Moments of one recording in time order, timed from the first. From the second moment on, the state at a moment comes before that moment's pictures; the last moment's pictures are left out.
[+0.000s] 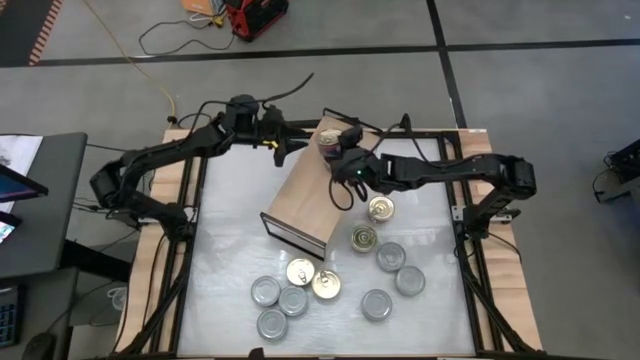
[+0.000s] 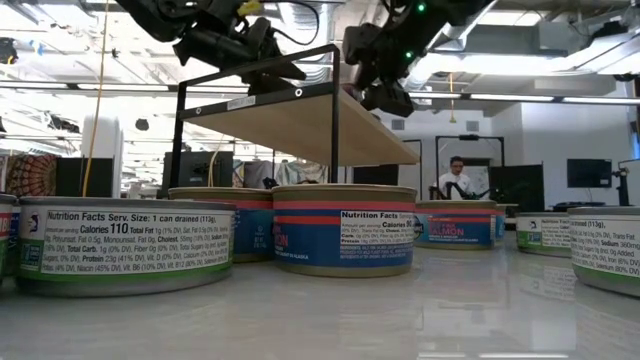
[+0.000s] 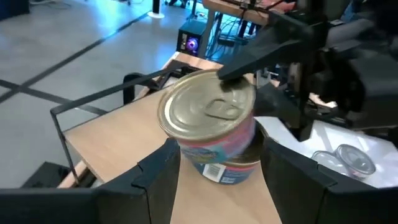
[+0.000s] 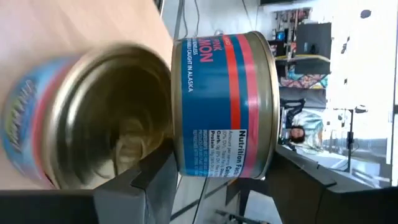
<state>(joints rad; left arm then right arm) 0.64 1.39 1.08 0.04 0.44 -0.02 -0.14 1.59 1.21 -0.14 0.82 -1.06</state>
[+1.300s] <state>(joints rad) 0.58 1.31 1.08 -0.03 0.42 0.01 -0.01 1.51 1.16 -0.27 0.90 -0.89</state>
